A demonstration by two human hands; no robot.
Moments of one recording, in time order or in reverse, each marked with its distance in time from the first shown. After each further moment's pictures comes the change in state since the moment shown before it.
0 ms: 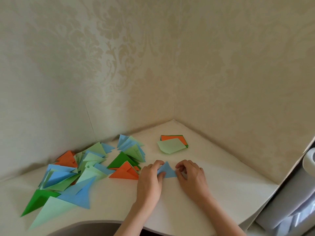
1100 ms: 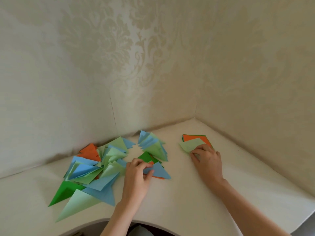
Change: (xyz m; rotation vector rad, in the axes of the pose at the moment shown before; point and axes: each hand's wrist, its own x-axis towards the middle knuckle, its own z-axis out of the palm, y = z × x) left_hand 0.006 -0.095 -0.060 0.049 0.142 -0.050; right_hand 0.064 -0.011 0.029 -0.231 0.181 -0.094
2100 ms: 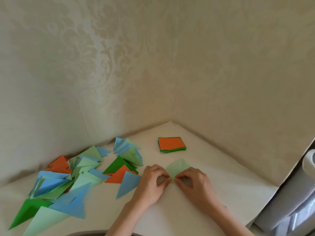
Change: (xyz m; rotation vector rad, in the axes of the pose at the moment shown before) left_hand 0.001 0.084 0.063 -0.185 -0.309 0.234; right_hand -0.068 0.028 -0.052 0.289 -0.174 -0.008
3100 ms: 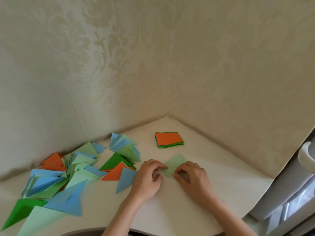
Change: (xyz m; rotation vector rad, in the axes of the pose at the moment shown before) left_hand -0.004 -0.002 -0.007 -0.127 -0.056 -0.075; right_hand -0.002 -0.007 -0.004 -0.072 -0.103 0.068
